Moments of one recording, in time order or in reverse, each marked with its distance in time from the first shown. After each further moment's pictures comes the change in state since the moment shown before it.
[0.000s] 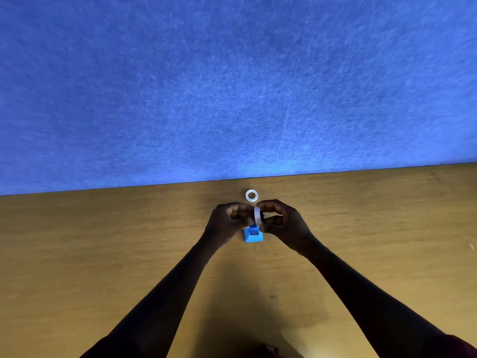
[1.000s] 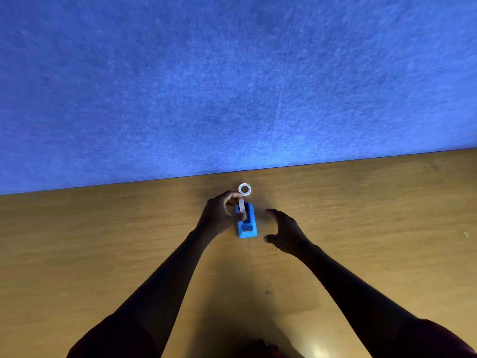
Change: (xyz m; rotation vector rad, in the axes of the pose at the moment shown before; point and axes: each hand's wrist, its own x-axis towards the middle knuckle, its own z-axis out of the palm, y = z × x) left_hand 0.034 -0.018 -0.003 0.460 0.031 0.008; right_hand 0.010 0.057 -0.005 -0.709 -0.017 0.282
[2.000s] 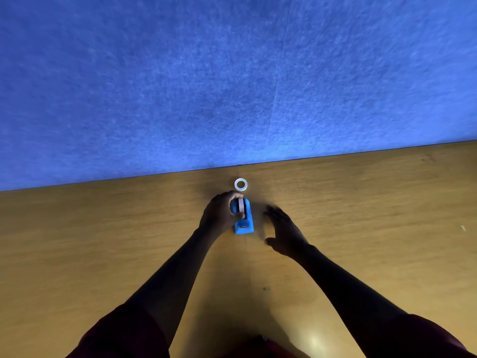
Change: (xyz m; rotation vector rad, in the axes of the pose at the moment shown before) left_hand 0.015 -0.015 0.028 0.237 0.011 0.038; right_hand -0.001 0.021 0.012 -0.227 0.044 -0.143
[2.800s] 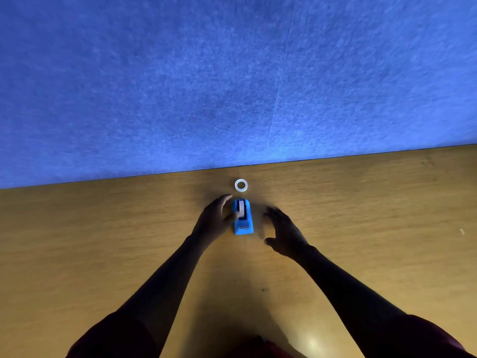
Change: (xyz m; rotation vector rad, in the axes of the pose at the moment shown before) left_hand -0.016 -0.015 -0.004 -0.101 -0.043 -0.069; right_hand 0.005 0.006 0.008 -0.009 -0.015 0.066
